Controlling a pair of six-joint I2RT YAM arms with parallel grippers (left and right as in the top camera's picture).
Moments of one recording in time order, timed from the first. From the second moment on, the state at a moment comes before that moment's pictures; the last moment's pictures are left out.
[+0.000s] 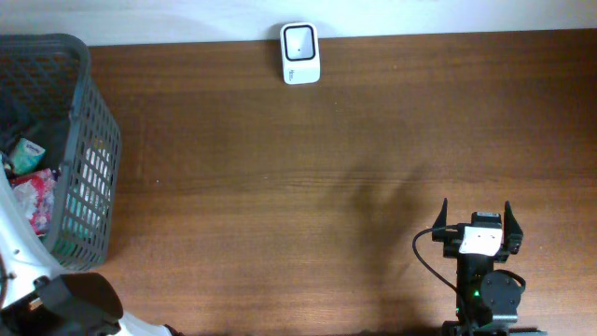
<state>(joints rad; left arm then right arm) 0.54 1.77 2.00 -1.19 -0.32 -0.21 -0.07 0.01 0.01 -0.06 0.16 -0.27</state>
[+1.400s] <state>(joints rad) 0.57 1.99 2.31 -1.36 -0.10 -0.23 -0.07 0.01 0.01 -0.06 0.16 -0.27</state>
